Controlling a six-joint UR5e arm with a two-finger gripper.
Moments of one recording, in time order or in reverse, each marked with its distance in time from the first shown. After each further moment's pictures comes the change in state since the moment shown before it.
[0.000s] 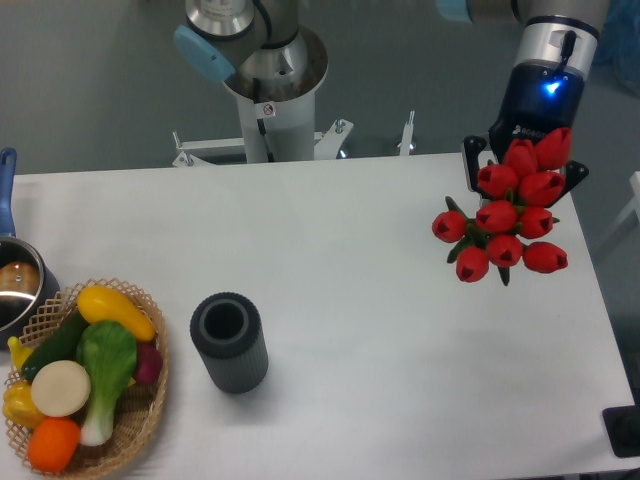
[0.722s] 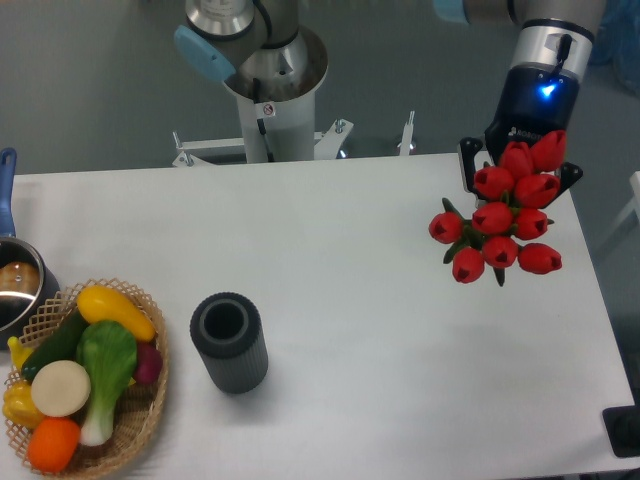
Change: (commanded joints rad) arm 0.000 0.012 -0.020 -0.002 0.014 0.000
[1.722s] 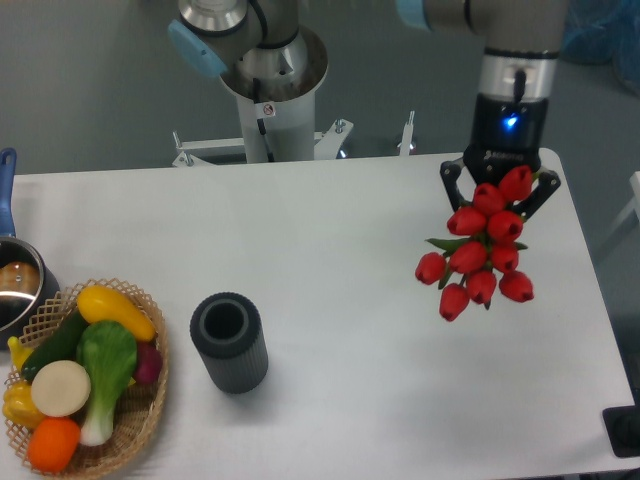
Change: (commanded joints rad) arm -0.185 -0.018 -0.028 -0.005 0.621 0.040
